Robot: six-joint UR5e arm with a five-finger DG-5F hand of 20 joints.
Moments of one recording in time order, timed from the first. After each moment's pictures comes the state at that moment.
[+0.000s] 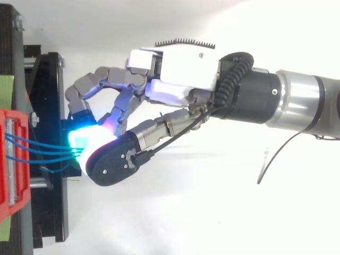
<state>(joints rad) 0.11 -2.37 -1.17 -2.68 -1.36 0.03</state>
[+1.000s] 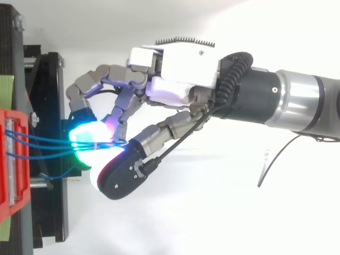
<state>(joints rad) 0.11 -2.37 -1.17 -2.68 -1.36 0.10</state>
